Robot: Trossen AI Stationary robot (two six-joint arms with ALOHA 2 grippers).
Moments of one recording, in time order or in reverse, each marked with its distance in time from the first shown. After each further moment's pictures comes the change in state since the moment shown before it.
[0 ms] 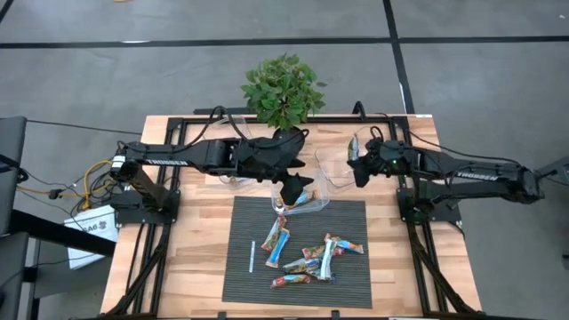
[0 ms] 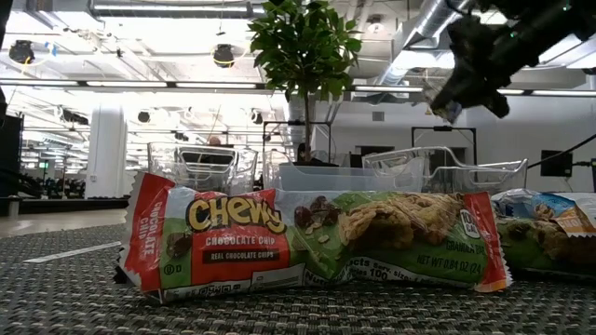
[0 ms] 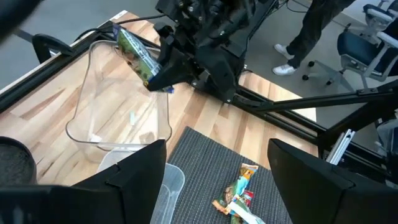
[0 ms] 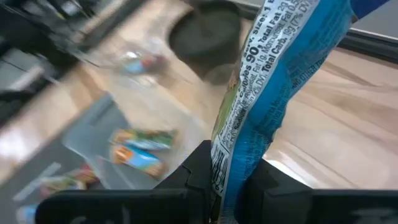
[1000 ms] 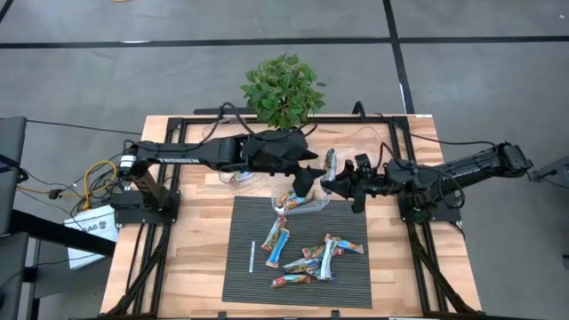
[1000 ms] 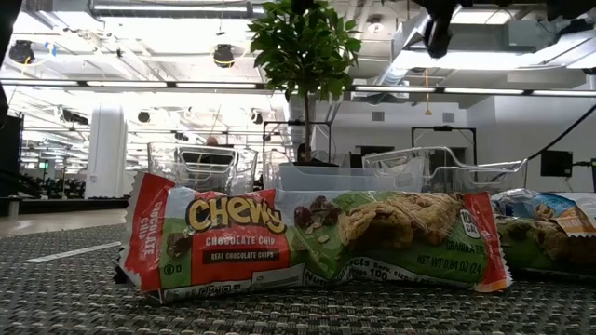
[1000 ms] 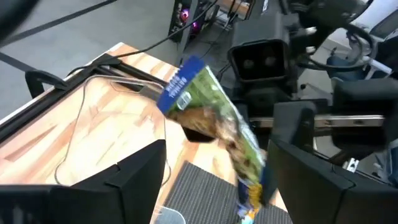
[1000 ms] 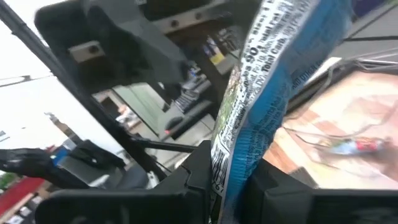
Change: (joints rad) left arm 0.045 0.055 0.000 0.174 0.027 0.059; right arm 0.392 0.236 0.000 0.870 -0.001 0.067
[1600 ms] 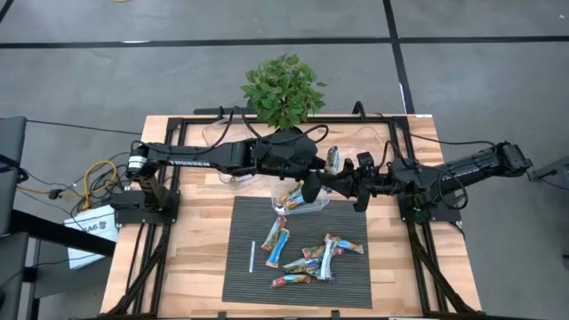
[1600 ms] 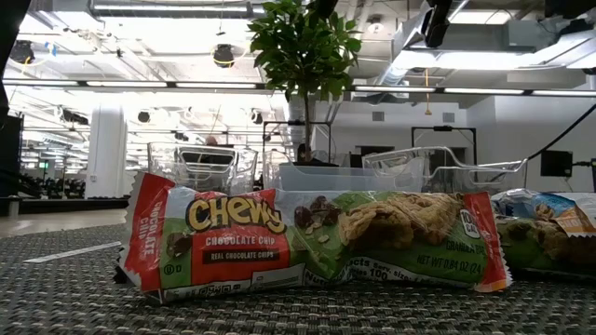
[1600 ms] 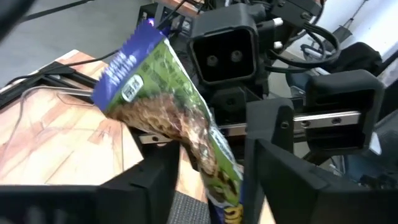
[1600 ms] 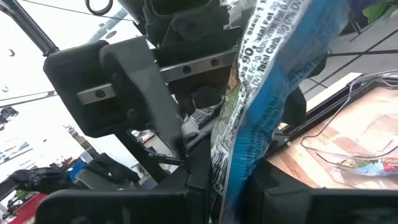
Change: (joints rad) left arm 0.000 0.074 0.001 0.178 0.123 -0.018; right arm 0.016 0.009 0.000 0.108 0.000 0.000
